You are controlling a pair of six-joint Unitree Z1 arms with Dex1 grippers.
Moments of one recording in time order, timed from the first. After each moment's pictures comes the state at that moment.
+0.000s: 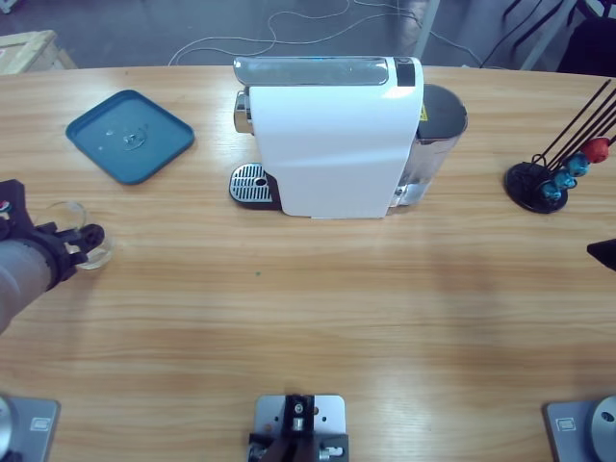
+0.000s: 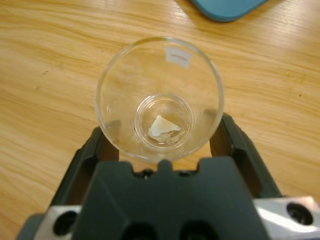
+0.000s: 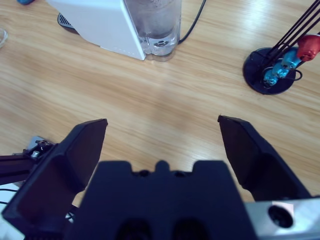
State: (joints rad) arm 0 -1.11 1.62 -0.58 0.40 0.80 -1.27; arm 1 1.11 1.00 -0.97 0.88 -0.41 0.64
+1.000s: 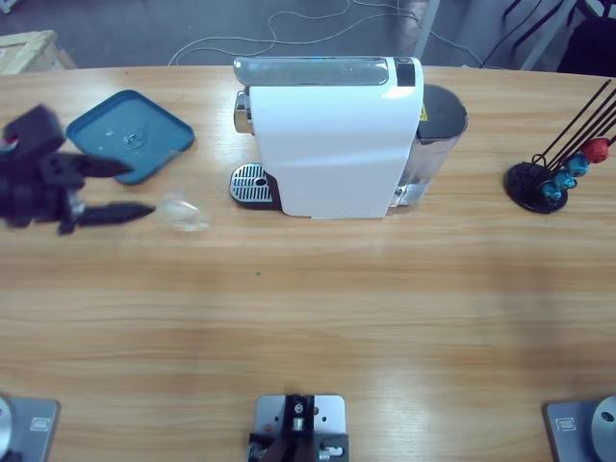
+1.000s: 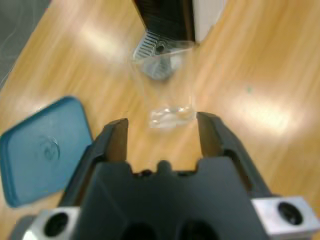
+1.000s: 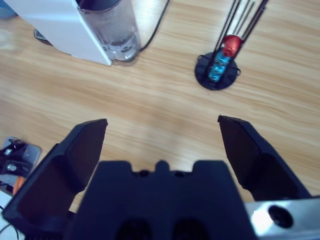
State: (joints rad) arm 0 -0.59 1.34 -0.65 0.05 -0.22 0.53; arm 1 1.11 0.80 -1.09 1.19 -0.52 0.64
